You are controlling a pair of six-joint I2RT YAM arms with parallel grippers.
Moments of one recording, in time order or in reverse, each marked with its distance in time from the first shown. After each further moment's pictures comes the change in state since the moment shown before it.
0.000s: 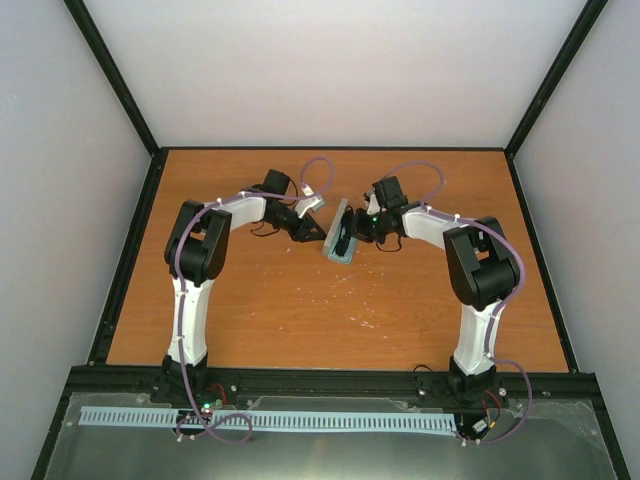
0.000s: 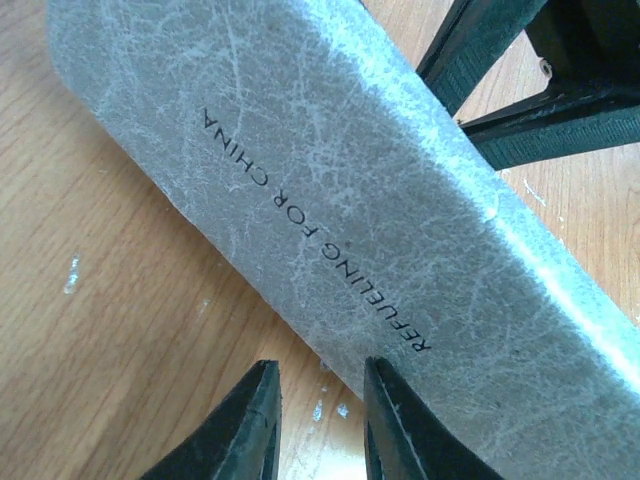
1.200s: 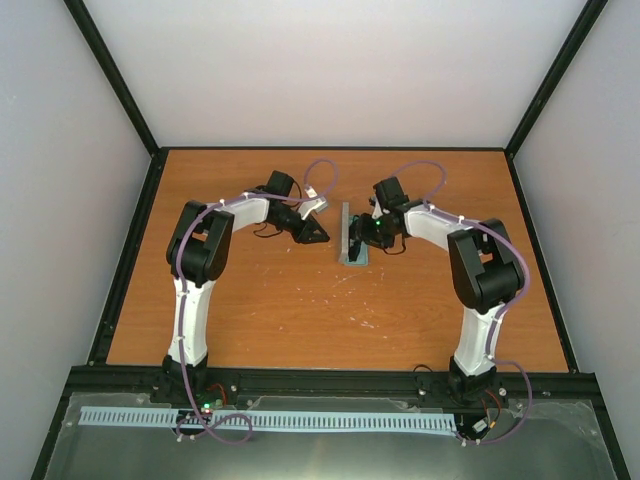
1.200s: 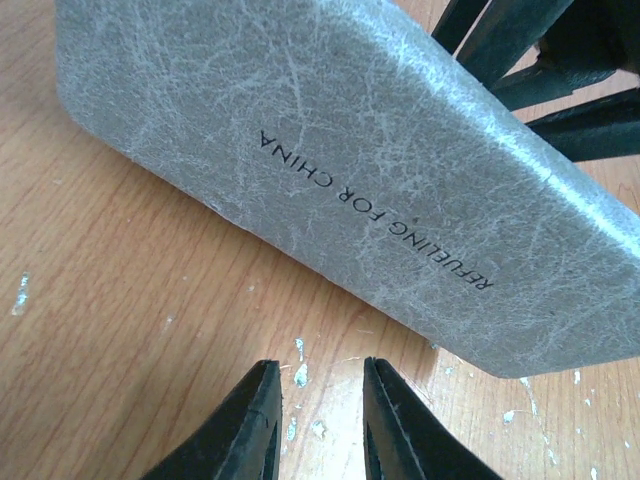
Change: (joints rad) left arm -0.023 0.000 -0.001 0.000 0.000 -0.003; right arm -0.001 -0.022 0.012 -0.170 0.134 -0.063
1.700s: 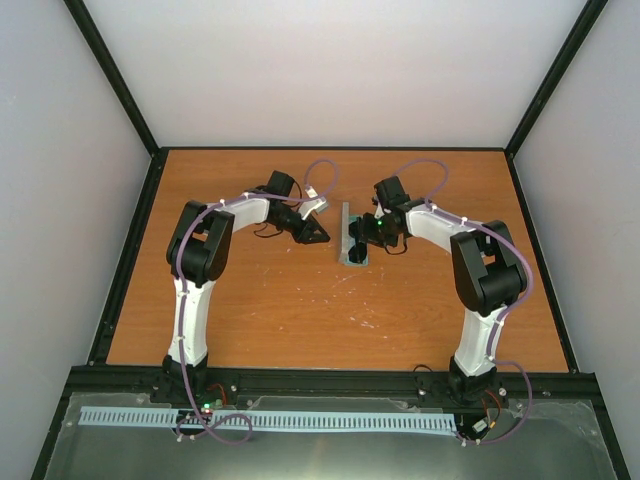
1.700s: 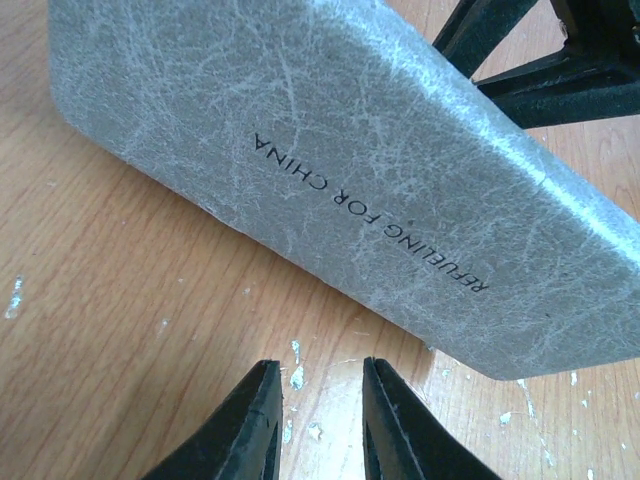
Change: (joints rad) left arm -0.002 0.000 0.000 0.001 0.003 -0.003; right arm 0.000 -0.031 0.000 -0.043 0.070 -0.012
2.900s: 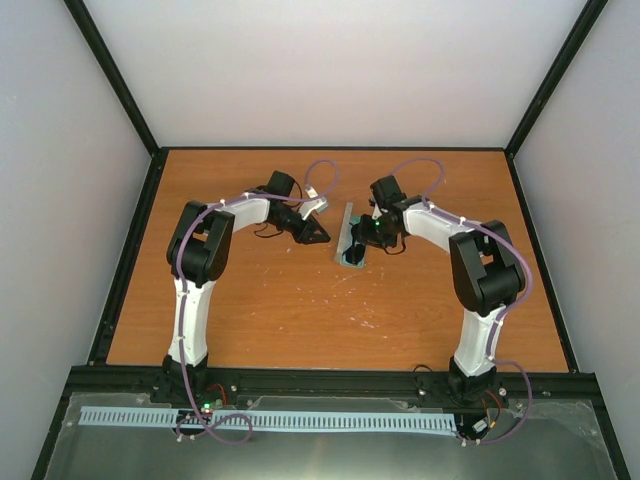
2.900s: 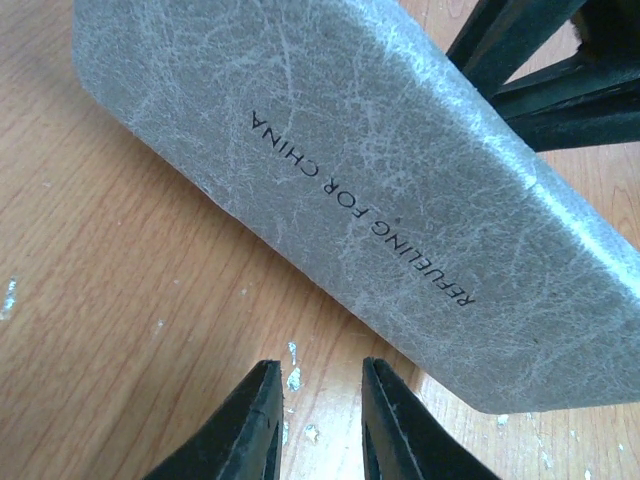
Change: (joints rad) left arm -0.002 0.000 0.000 -0.001 0.001 -0.003; right arm 0.024 0.012 0.029 -0.054 0.013 -0.019
